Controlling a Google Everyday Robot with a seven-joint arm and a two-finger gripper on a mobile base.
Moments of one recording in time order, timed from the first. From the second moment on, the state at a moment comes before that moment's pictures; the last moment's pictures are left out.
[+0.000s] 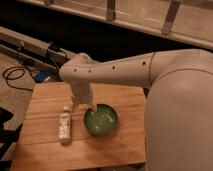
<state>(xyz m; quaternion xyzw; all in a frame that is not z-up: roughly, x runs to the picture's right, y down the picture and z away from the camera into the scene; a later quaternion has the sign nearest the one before) -0.104 0.101 0.704 -0.26 0.23 0.64 0.68</state>
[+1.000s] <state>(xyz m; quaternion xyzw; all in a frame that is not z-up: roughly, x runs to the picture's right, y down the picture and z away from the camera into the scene) -0.152 0.103 0.723 -0.22 0.14 0.64 0.72</state>
